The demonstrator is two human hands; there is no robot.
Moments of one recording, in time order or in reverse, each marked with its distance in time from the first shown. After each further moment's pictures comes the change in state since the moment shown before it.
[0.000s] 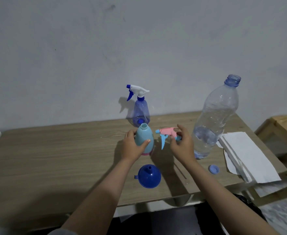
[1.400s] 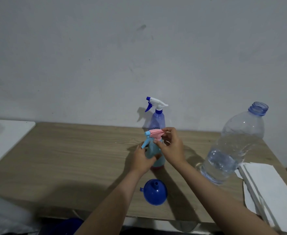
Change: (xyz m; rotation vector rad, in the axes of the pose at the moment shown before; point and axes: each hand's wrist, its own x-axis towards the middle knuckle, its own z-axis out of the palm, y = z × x) left_hand -0.008 0.012 0.001 -0.137 0.019 -0.160; right_hand 0.030 -0.055 0.050 0.303 -0.302 -0.207
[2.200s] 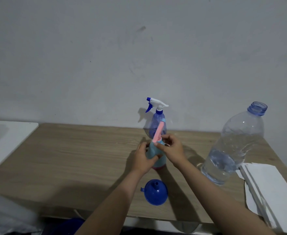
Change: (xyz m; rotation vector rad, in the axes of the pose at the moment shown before) left_hand 0.003 -0.005 0.003 0.027 0.013 0.026; right_hand 0.005 0.026 0.000 0.174 -0.087 0.240
